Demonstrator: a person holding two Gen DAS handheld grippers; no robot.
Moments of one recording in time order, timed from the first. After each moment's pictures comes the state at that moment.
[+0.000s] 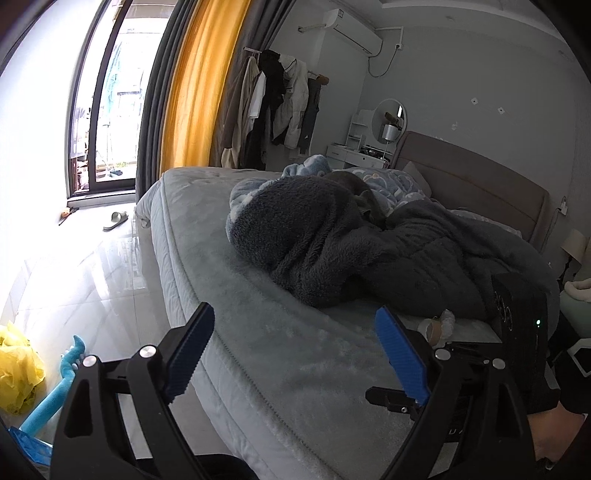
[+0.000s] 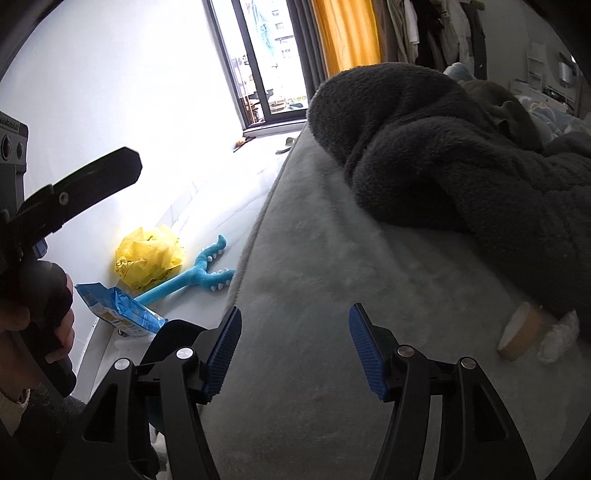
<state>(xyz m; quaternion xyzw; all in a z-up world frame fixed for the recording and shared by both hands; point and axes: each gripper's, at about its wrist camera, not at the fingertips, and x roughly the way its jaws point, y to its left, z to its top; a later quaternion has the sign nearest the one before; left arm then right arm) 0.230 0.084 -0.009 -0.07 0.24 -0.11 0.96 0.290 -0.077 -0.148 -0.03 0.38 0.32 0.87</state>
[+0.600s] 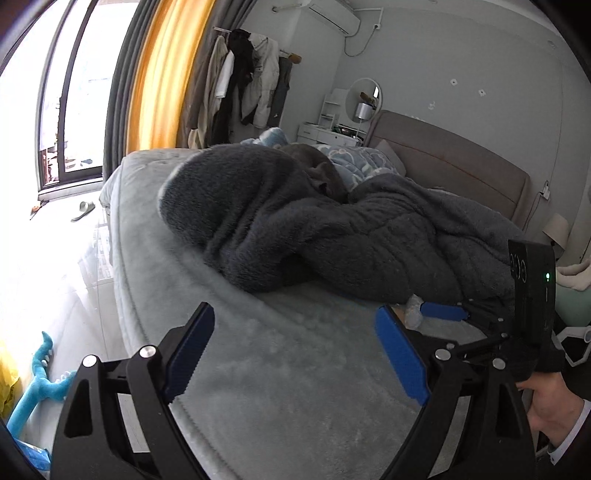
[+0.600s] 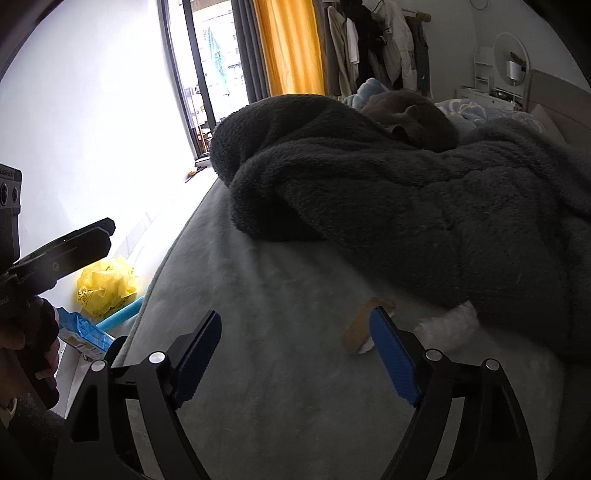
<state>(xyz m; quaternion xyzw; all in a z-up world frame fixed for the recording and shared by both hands) 0.254 0.012 -0.028 -0.07 0.27 -0.16 0.95 0.305 -0.191 -0.139 -0.01 0.34 0.24 0.91</state>
